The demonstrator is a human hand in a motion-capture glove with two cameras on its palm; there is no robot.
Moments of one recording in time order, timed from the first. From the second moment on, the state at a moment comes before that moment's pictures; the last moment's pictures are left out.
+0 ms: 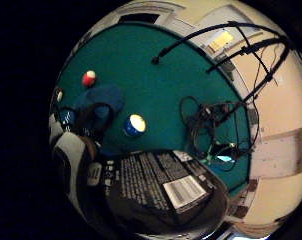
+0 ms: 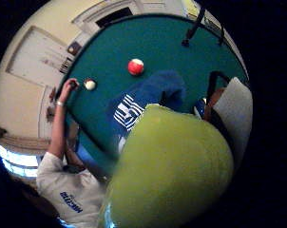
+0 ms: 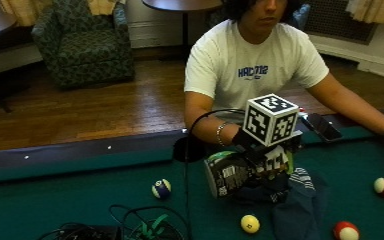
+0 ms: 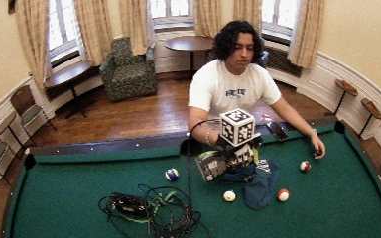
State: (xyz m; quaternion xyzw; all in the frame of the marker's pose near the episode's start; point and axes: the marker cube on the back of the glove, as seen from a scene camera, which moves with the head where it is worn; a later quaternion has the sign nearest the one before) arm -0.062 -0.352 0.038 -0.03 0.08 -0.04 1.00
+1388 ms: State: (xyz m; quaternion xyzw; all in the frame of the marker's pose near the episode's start) arm -0.061 -0.347 0.005 0.11 -0.18 -0.07 0.98
